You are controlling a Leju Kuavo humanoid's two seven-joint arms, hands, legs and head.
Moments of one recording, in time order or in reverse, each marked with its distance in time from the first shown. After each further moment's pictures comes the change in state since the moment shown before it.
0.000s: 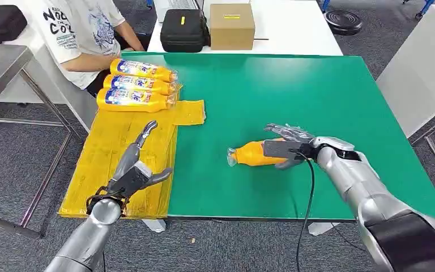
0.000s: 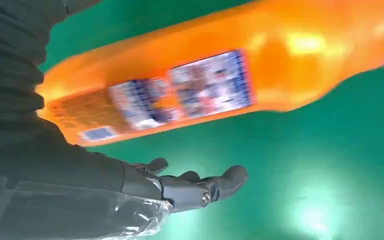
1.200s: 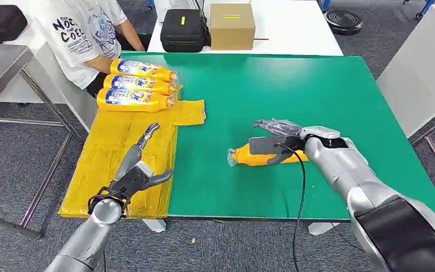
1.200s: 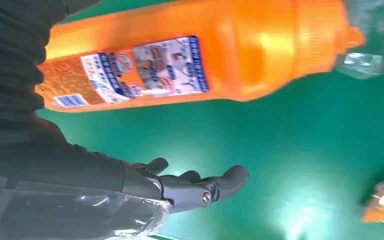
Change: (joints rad) left arm -0.006 0.000 0.000 0.029 0.011 -0.016 -0.004; right arm -0.085 0.037 0.127 0.046 0.010 0.013 0.036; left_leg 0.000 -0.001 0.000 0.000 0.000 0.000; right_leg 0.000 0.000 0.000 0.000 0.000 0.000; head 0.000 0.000
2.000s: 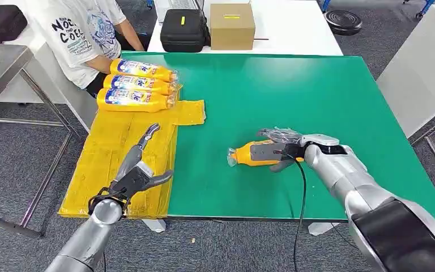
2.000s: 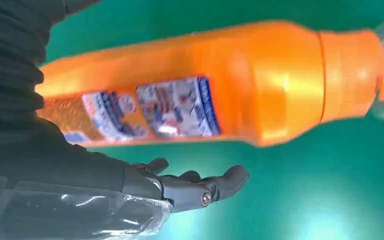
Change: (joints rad) left arm 0.001 -0.001 0.000 0.007 0.000 -0.003 0.003; right arm 0.017 0.017 0.027 0.077 -0.018 -0.019 0.027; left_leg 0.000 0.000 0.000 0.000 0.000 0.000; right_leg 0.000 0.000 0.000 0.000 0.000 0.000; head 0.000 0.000
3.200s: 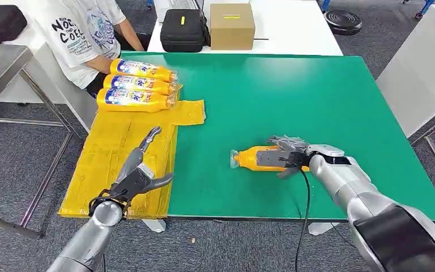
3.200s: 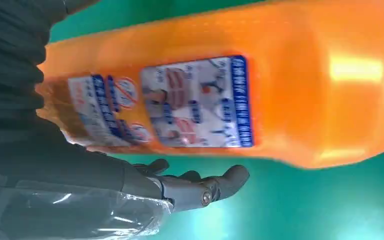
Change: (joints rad) left arm 0.011 0.000 0.000 0.003 -0.007 -0.010 0.010; right arm 0.033 -0.022 -0.029 0.052 -0.005 -0.075 0.053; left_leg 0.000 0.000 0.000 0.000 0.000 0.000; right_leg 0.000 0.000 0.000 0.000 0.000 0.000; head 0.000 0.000
